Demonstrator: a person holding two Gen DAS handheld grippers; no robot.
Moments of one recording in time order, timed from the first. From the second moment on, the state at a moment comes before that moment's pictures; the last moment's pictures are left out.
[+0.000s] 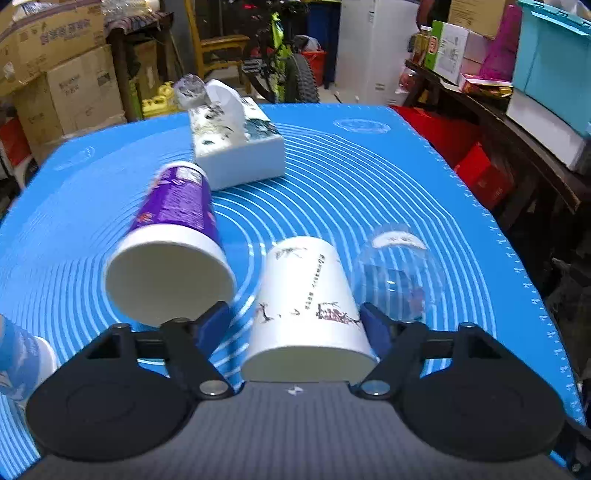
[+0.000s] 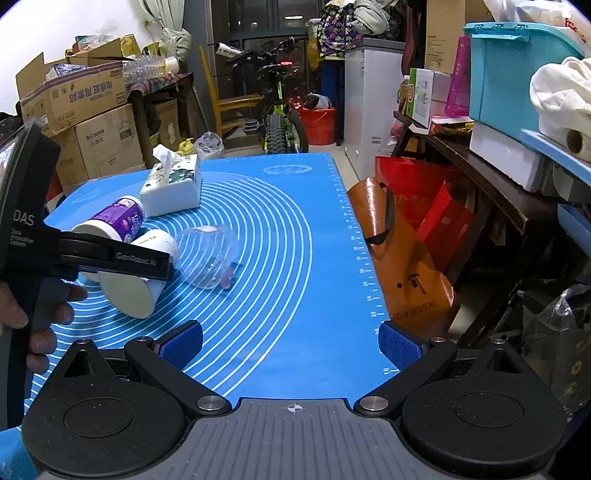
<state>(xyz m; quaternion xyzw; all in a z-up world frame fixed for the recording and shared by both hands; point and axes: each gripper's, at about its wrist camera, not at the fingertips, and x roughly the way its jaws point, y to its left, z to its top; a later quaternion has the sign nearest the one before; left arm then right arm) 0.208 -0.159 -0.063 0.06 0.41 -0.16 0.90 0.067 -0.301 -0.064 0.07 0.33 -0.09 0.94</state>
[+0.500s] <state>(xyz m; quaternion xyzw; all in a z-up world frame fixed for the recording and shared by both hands) 0.174 -0.131 -0.042 0.06 0.42 -0.18 0.89 0.059 -0.297 -0.053 0.08 0.32 -0.09 0.94</state>
